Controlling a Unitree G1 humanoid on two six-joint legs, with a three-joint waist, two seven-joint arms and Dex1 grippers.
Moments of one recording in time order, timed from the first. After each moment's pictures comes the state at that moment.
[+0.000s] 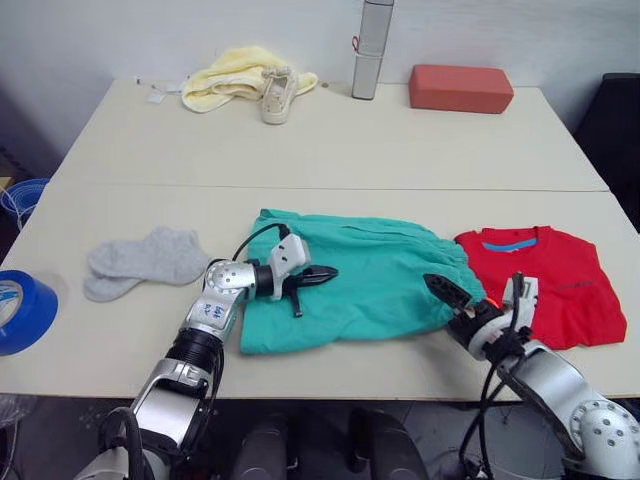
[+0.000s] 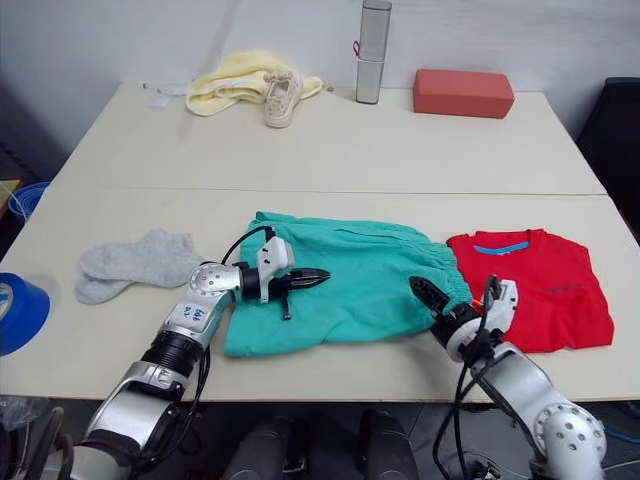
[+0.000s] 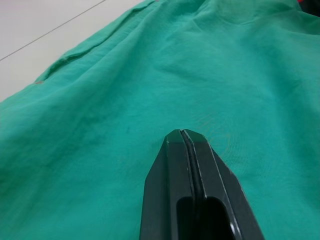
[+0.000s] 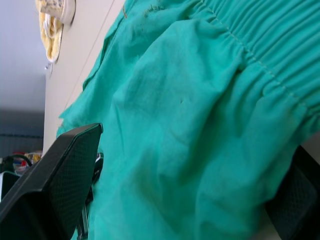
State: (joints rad) left arm -0.62 0.30 -0.18 0.53 -0.10 -0.08 -0.97; right arm 0.06 -0.38 -0.24 -0.39 1.67 0.63 -0.40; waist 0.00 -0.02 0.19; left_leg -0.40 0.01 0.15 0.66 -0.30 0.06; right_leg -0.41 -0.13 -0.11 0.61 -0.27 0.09
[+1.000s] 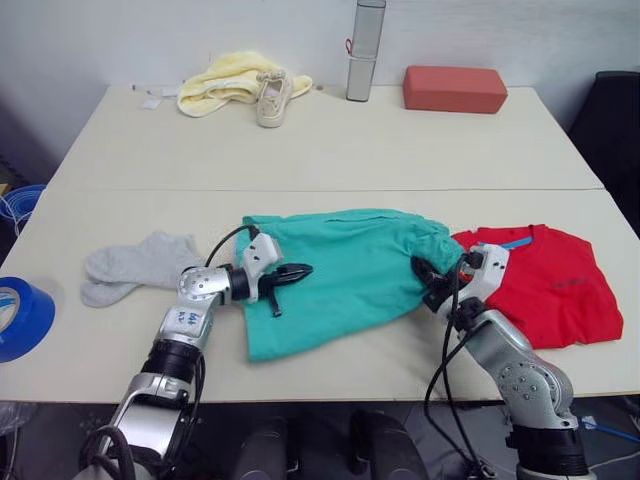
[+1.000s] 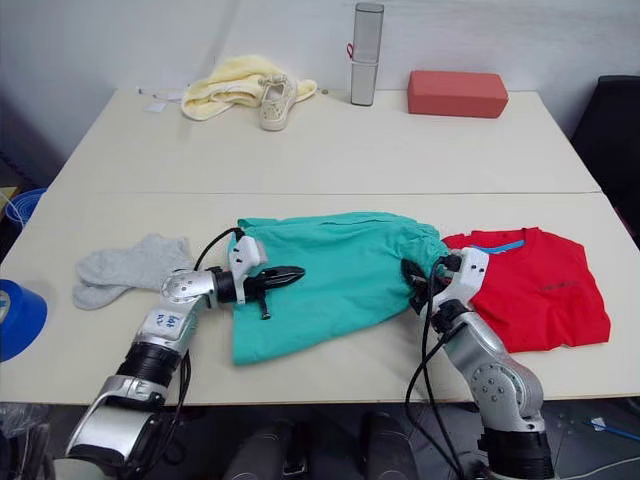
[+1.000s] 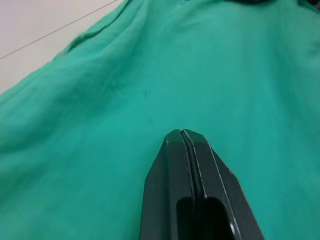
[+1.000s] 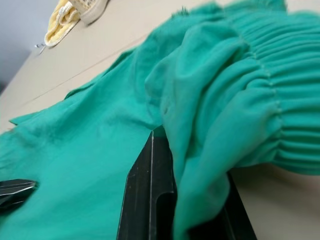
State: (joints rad) left arm -0.51 0.37 -0.08 0.37 -0.15 0.05 -0.92; right arm -0.14 -0.36 -0.09 -0.27 0.79 0.46 0.06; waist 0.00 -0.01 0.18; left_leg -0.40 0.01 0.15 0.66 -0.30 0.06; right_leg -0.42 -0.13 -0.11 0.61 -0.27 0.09
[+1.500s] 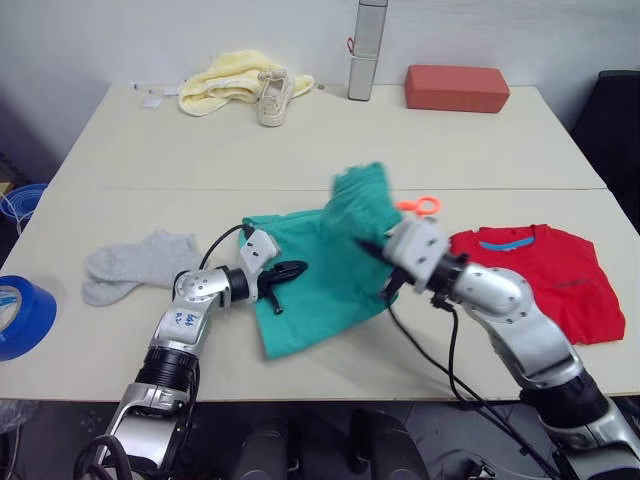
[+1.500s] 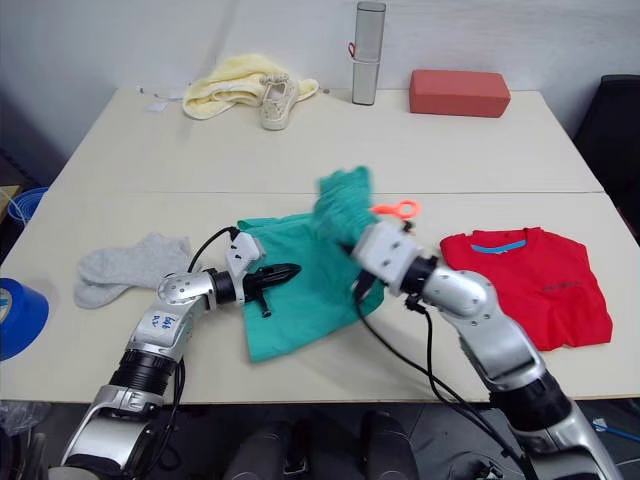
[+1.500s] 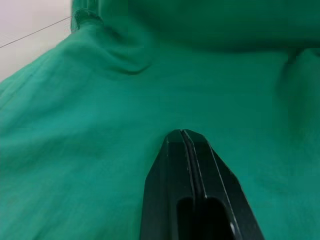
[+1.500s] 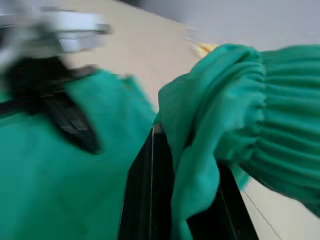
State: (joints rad) left arm -0.47 0.37 -0.08 0.27 -0.15 0.18 -0.82; right arm -0.47 -0.61 0.39 -0.31 0.11 0.10 0.63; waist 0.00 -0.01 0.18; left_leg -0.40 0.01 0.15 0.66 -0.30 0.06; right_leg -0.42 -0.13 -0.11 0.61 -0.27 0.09
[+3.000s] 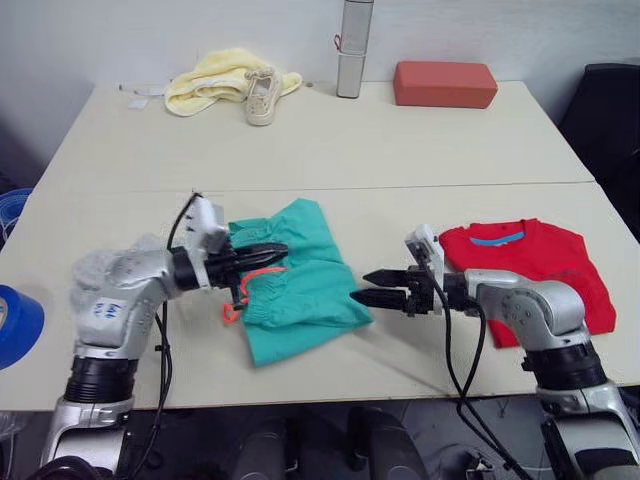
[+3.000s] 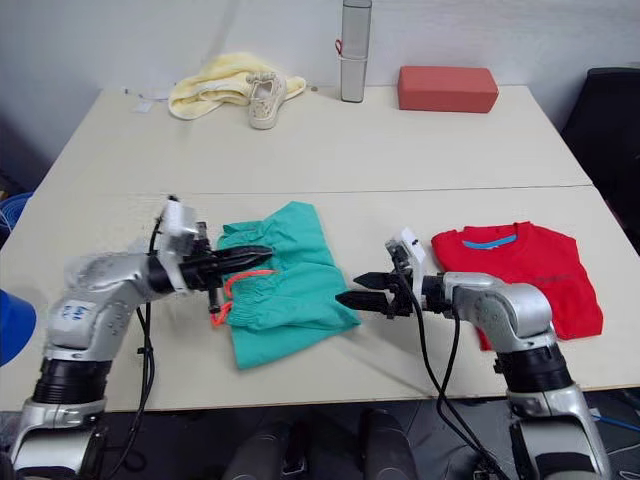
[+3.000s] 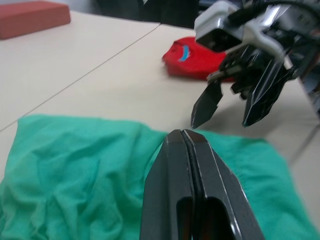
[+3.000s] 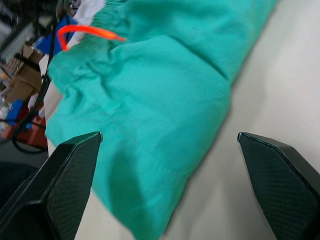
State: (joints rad) left arm -0.42 0.56 0.02 -0.03 -0.43 0.36 -0.98; right arm -0.58 -0.53 0.07 0.03 0.74 1.11 0.83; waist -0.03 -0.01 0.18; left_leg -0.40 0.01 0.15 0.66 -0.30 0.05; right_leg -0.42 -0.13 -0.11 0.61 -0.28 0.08
